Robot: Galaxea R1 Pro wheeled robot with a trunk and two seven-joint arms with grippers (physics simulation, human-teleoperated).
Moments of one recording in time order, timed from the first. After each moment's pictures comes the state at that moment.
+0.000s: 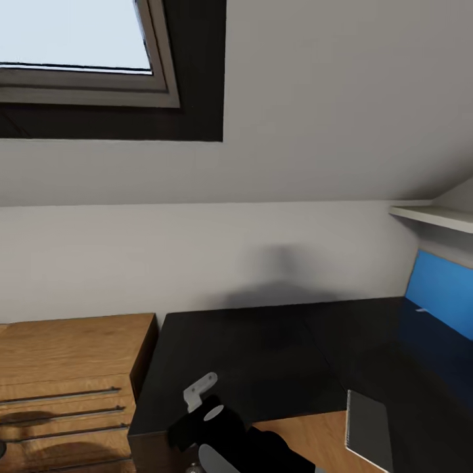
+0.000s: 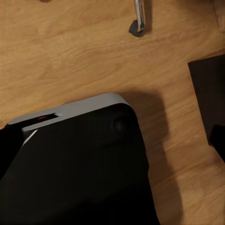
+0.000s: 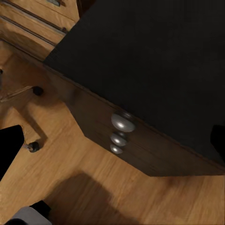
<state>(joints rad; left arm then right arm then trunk) 0.42 0.07 0.01 -0.32 1.45 -0.24 -0.39 -0.51 0.17 1.07 -1.13 -0.72 0.71 -0.49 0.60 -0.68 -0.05</state>
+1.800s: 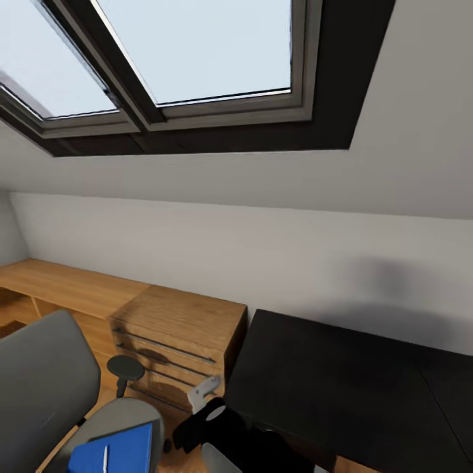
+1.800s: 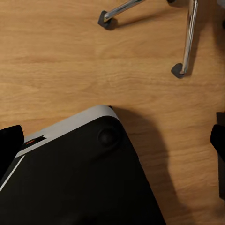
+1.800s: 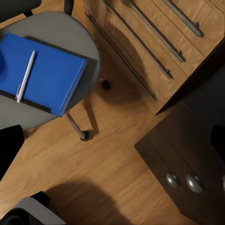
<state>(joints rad) 0.30 0.08 0.01 -0.40 1.23 -0.26 -0.14 -0.51 0.17 1.07 -1.08 -0.72 0.70 -0.49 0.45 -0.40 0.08</state>
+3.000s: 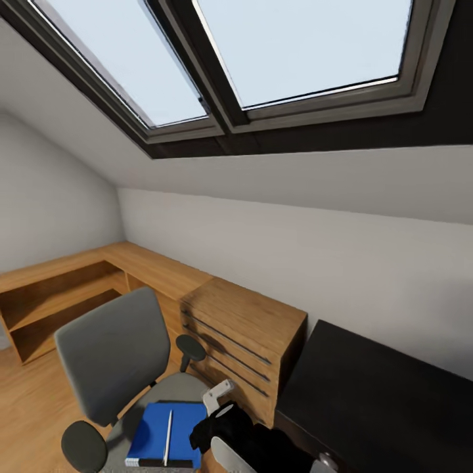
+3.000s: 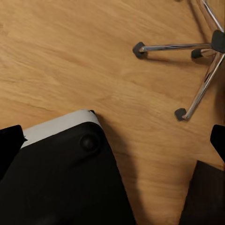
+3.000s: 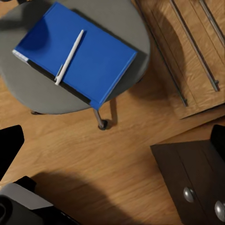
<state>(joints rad) 0.42 0.09 0.14 -0.64 1.24 -0.12 -0.14 -0.53 0.17 1.04 -0.93 -0.73 0.70 -0.49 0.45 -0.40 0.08</state>
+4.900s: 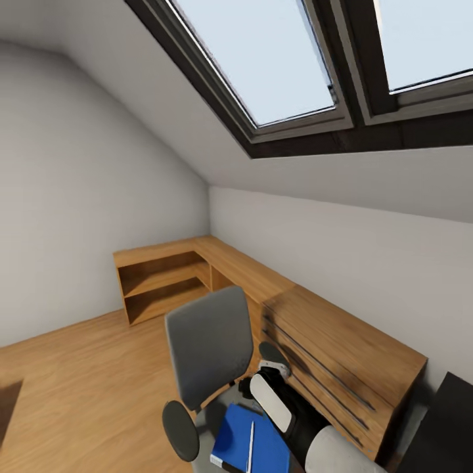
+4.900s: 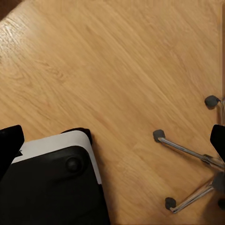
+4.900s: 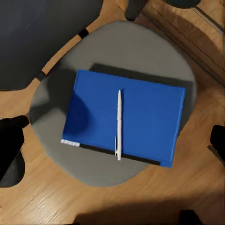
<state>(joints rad) 0.43 0.10 0.32 -1.17 1.22 0.17 0.44 -0.59 0.17 0.56 -0.73 -0.91 0.52 -0.73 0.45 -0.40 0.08</state>
